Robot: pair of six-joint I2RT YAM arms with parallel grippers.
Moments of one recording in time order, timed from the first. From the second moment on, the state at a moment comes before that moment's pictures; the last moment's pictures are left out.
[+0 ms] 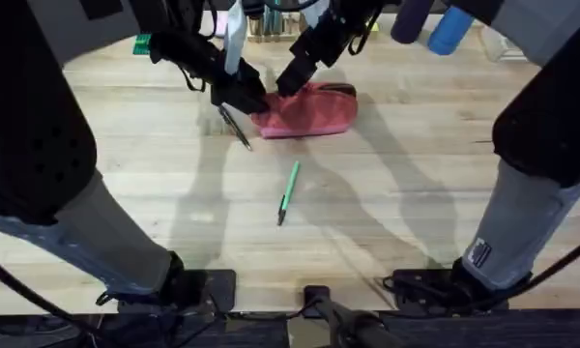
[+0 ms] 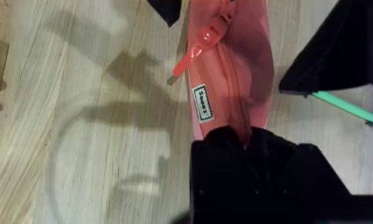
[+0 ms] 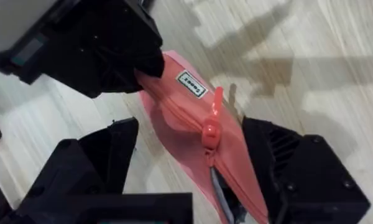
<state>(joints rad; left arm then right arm) -0.08 1.87 1.35 -0.91 0.71 1.26 0.43 2.11 1.95 -1.12 -0.44 -0.51</state>
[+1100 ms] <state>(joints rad) -0.08 1.87 1.35 -0.91 0.71 1.26 0.37 2.17 1.96 -1.13 -0.53 -0.56</state>
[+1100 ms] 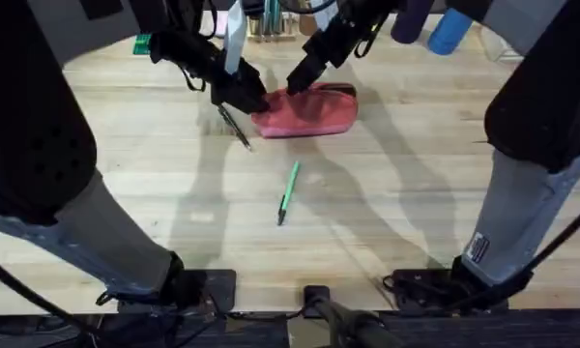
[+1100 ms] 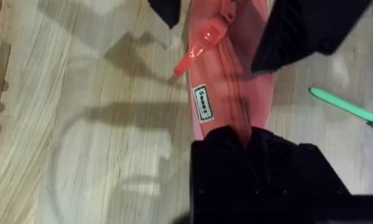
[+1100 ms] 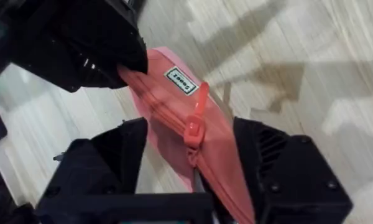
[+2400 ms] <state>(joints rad) -0.08 1.87 1.35 -0.91 0.71 1.26 0.37 2.17 1.96 -1.15 -0.52 -0.57</state>
